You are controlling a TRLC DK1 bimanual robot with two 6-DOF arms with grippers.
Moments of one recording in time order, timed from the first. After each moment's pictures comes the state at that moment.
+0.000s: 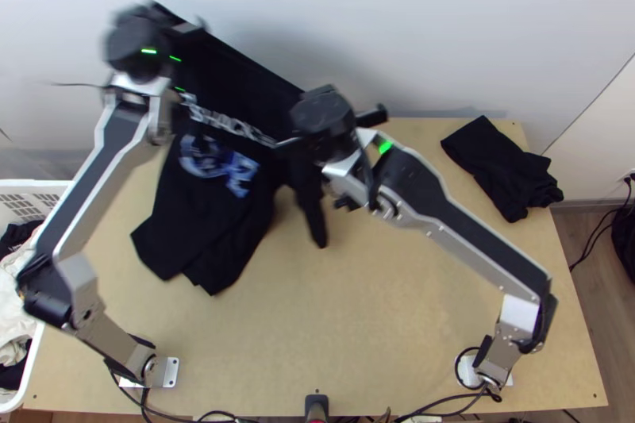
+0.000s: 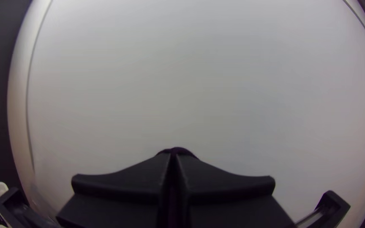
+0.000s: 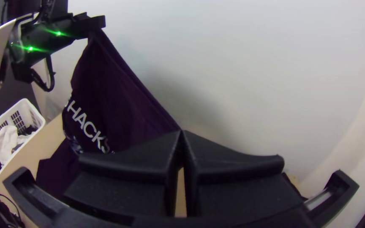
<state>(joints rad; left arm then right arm) -0.28 1.72 1.85 0.06 -0.60 -0.13 0.98 1.82 2.16 -0.73 0.73 0.12</state>
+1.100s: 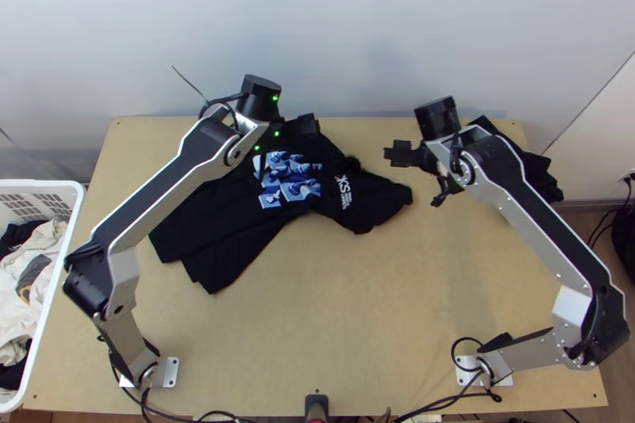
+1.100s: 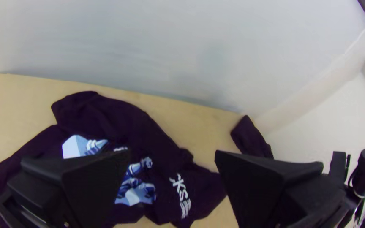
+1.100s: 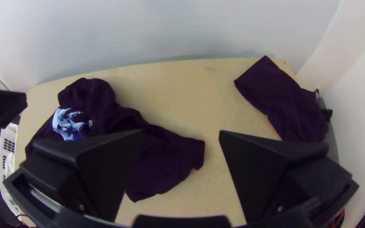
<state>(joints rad) -0.56 1.85 1.90 -0.67 -0.02 -0.66 0.49 1.57 1.58 -0.88 0.30 0.47</state>
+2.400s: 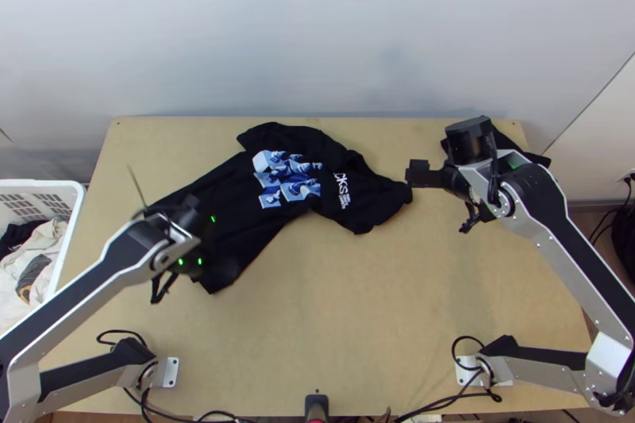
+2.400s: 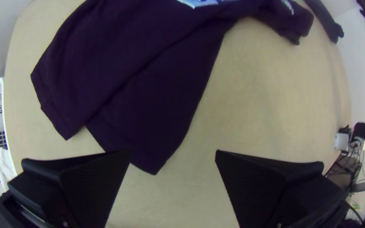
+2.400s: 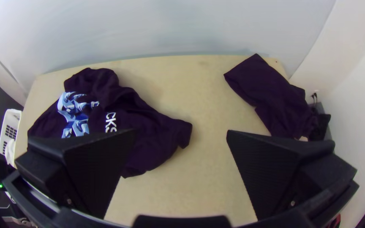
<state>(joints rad) -0.54 1.20 0.97 -1.04 0.00 -0.33 0.48 1.36 1.43 -0.93 0.28 0.41</state>
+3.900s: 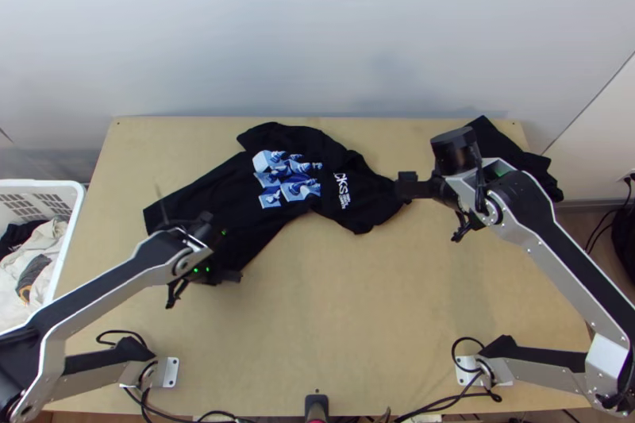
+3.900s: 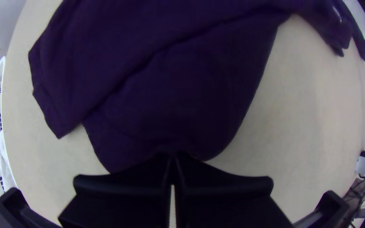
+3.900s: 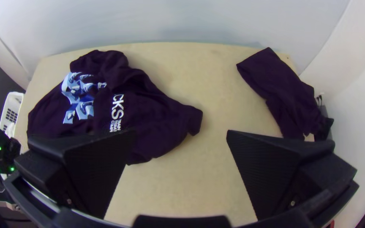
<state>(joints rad) -0.50 1.31 0.78 -0.82 -0.09 -0.38 0.54 1.35 1.38 -0.92 0.27 0.41</state>
